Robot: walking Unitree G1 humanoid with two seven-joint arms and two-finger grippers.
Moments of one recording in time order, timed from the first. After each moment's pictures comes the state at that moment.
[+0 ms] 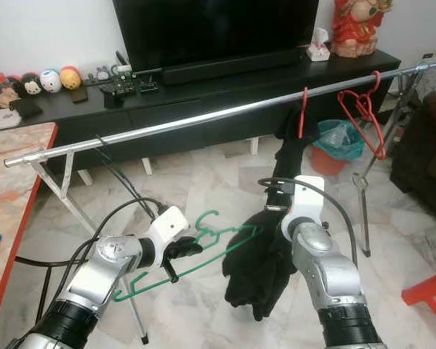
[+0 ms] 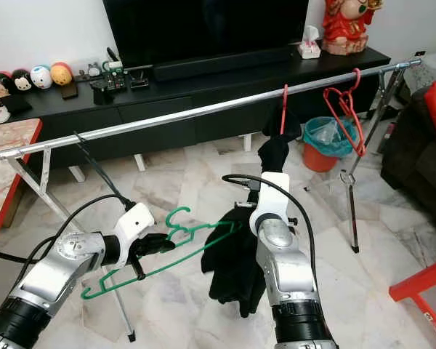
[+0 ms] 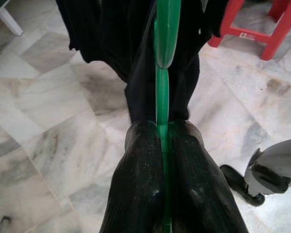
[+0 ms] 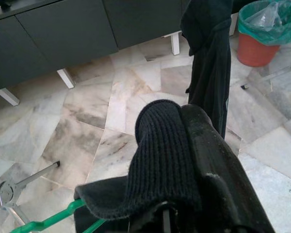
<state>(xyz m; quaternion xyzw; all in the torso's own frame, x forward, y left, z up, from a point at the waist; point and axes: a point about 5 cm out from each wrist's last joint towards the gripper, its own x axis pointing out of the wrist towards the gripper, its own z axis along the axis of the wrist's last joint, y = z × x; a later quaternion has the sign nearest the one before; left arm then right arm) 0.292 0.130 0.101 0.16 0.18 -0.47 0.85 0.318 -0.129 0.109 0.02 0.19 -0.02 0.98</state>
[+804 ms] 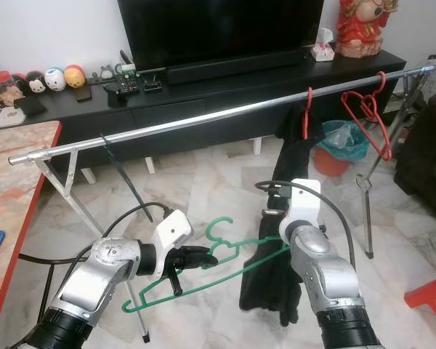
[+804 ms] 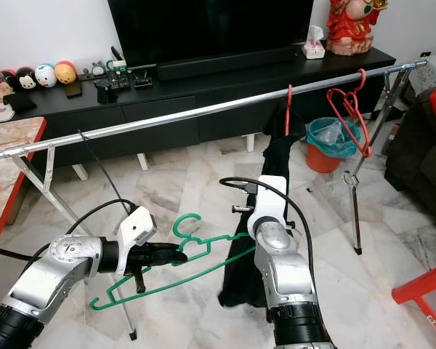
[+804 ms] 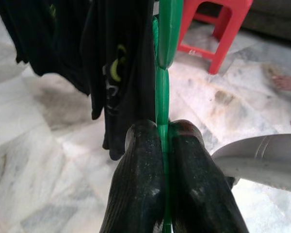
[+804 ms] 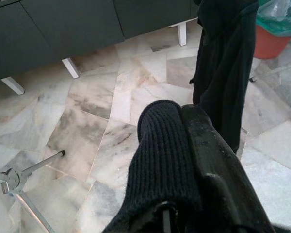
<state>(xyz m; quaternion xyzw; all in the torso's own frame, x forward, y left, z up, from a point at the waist) 0.274 0.128 0.109 0.11 0.19 -0.54 0.81 0.315 -0.124 0.104 0.02 0.21 -0.01 0.98</state>
